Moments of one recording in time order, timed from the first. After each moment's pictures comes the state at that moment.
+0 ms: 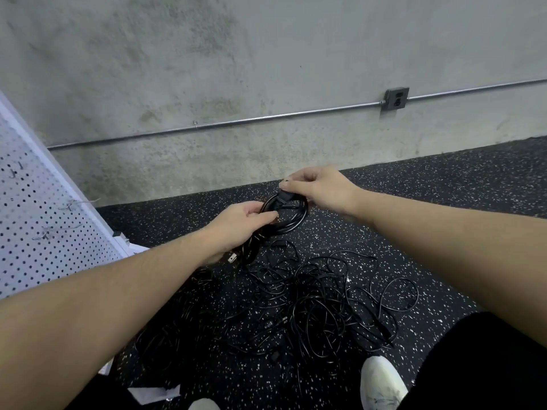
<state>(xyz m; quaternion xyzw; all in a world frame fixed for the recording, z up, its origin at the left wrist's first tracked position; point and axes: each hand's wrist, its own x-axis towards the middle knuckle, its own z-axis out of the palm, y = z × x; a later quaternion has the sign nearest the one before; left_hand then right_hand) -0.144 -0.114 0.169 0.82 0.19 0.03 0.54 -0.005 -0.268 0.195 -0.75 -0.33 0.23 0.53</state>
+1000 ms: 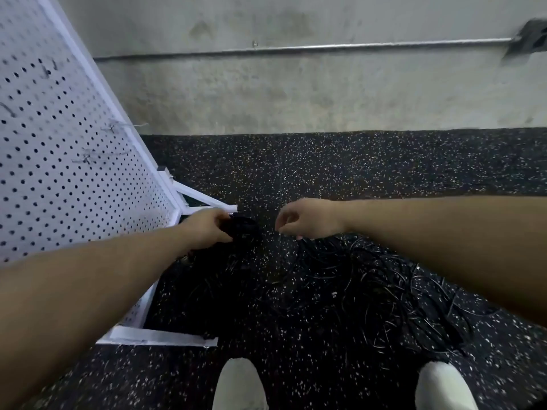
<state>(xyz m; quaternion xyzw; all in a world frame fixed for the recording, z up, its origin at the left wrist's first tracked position) -0.229 0.066 0.032 0.85 0.40 -0.10 0.33 -0.053 -0.114 0.073 -0.75 -0.54 0.37 0.09</state>
